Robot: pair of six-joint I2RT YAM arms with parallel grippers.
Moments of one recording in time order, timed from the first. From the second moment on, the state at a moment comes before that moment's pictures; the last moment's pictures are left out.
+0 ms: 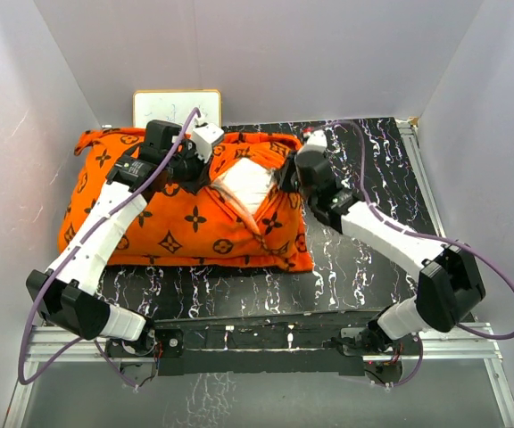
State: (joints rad) left arm -0.40 1.40 1.47 -0.82 0.27 0.29; right arm 0.63 1.43 1.05 -0.01 0.27 0.53
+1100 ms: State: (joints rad) left arm -0.31 1.48 1.96 -0.85 0.43 0.42; right arm 0.60 1.55 1.55 0.01 -0.19 0.19
